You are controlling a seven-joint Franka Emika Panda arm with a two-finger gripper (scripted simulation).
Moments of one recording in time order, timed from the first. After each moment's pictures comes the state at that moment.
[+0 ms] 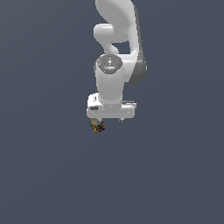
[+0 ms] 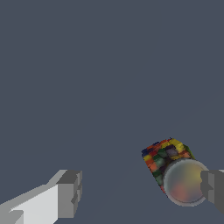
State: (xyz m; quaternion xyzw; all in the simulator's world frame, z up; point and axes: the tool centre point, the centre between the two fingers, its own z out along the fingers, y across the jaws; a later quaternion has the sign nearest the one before) arm -0.003 -0.005 0.163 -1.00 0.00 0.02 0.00
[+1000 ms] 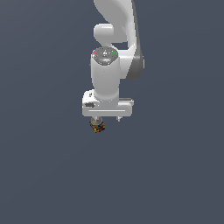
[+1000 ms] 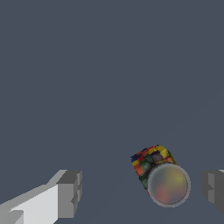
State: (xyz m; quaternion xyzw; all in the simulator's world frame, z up) arm 0.007 -0.020 0.183 -1.00 0.00 -0.01 0.00
